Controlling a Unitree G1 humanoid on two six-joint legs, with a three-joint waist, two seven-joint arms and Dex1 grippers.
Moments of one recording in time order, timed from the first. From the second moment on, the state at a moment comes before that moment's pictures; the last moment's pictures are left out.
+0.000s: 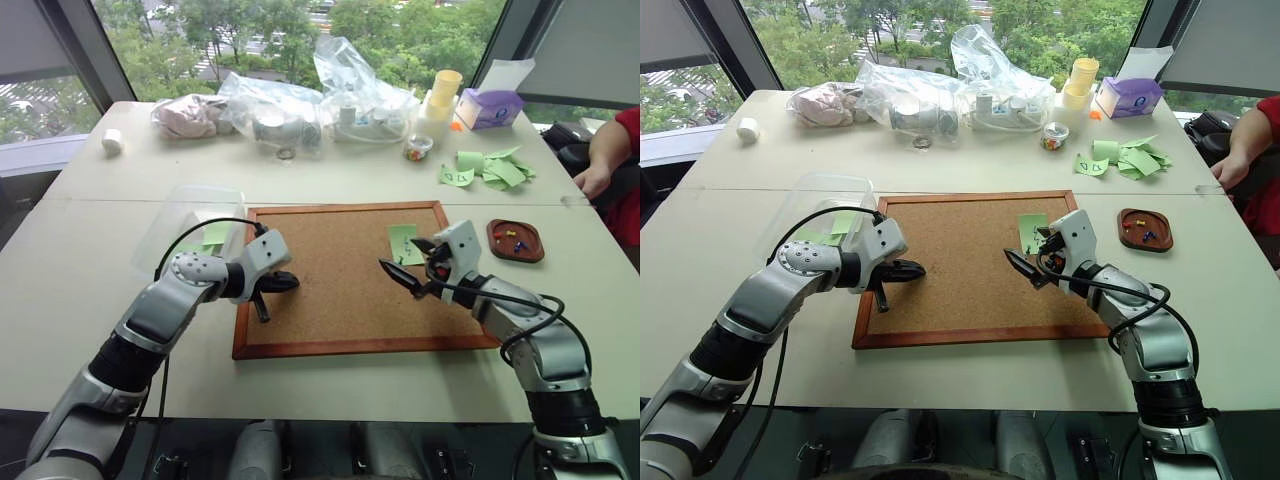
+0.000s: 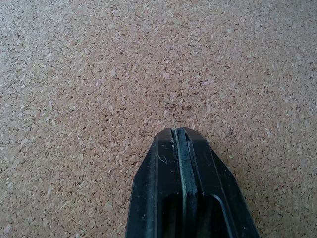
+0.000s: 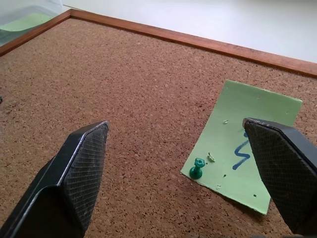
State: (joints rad) left arm -0.49 0.62 -0.31 -0.18 -0.18 0.73 -0.89; right arm -0.22 -0.49 -0.04 -0.19 0.37 0.56 0.56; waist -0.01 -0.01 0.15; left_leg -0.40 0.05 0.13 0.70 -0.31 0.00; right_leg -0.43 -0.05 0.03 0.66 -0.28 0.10
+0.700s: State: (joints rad) left arm -0.48 0.63 -0.31 -0.19 -0.18 0.73 -0.88; right arm -0.21 -0.46 -0.05 -0.09 0.33 0.52 0.58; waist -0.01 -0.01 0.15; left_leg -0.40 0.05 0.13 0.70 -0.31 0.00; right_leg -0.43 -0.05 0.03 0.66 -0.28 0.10
